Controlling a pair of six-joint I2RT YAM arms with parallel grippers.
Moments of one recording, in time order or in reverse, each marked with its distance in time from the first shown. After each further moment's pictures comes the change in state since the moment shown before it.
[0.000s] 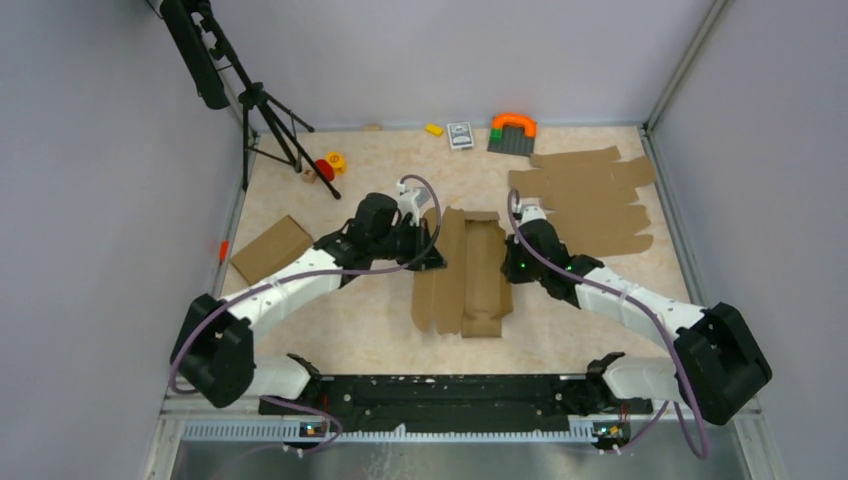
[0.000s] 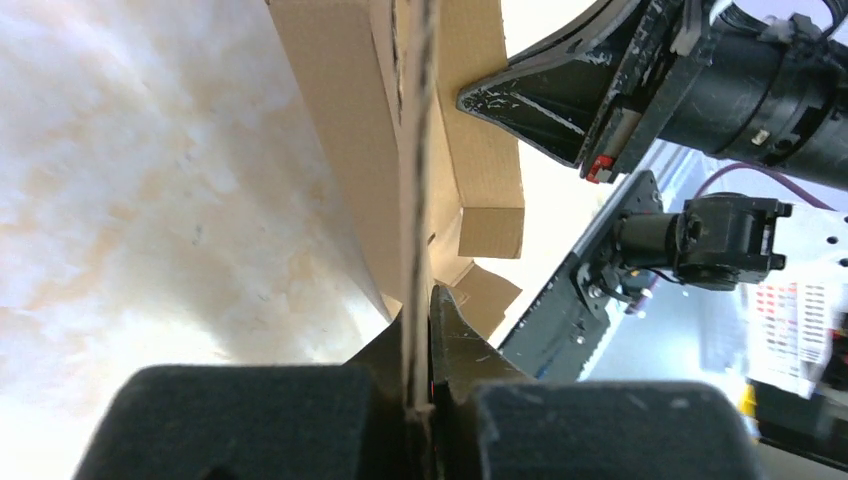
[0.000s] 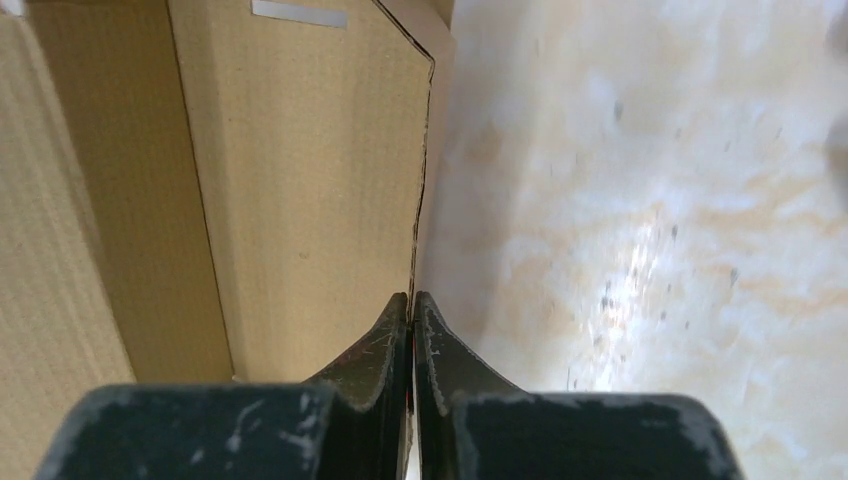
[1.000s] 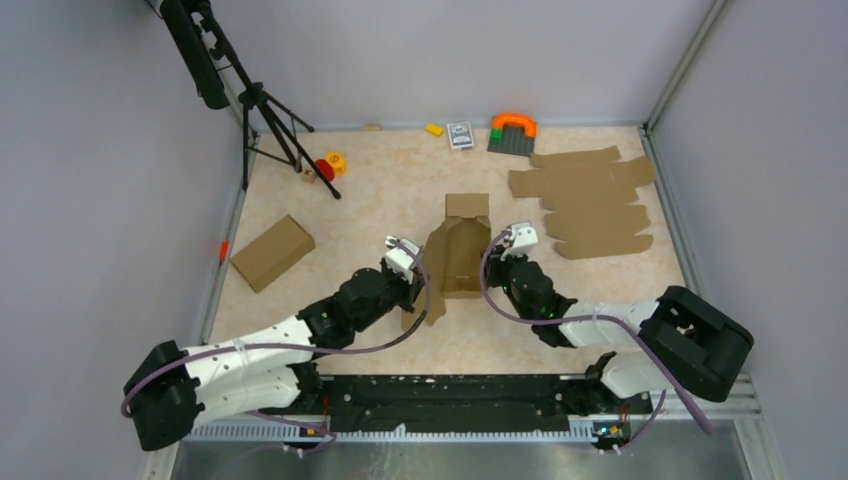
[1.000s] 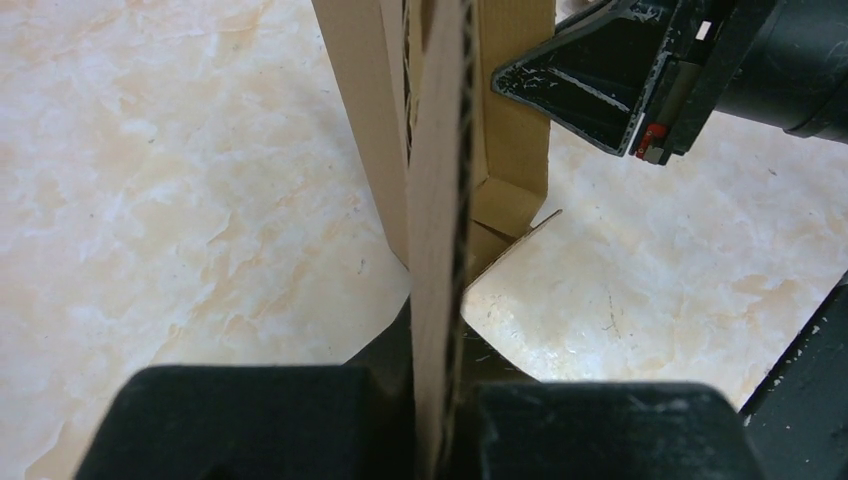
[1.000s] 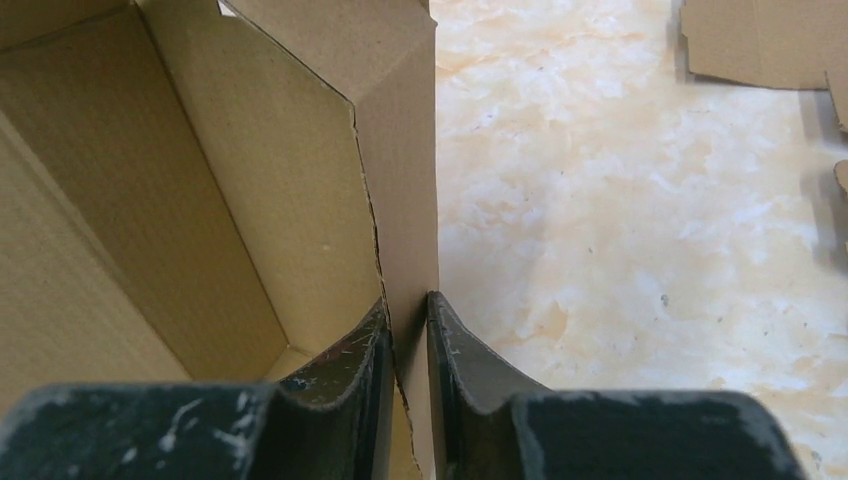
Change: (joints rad) left arm -0.335 -0.427 -0.454 0.389 -0.692 0.382; right arm 0.242 0.096 -0.301 0.990 0.394 -0.142
